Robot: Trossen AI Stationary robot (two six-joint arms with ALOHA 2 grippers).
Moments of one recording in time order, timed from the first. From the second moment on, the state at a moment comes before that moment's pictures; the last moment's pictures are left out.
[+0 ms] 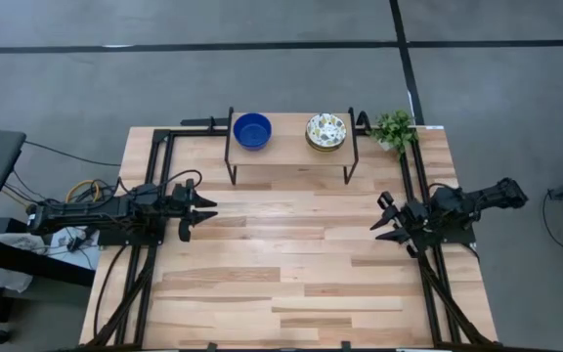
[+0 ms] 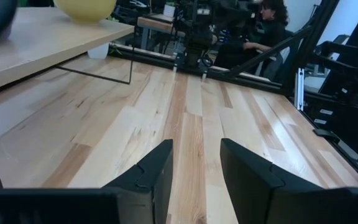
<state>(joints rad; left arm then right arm) 0.06 0.01 0.01 0.02 0.05 -0.16 0.27 0.00 0.06 0.08 -0.15 0.11</state>
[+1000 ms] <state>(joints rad) 0.06 0.09 0.01 0.03 0.05 -0.18 0.27 0.00 0.01 0.10 -0.05 0.16</state>
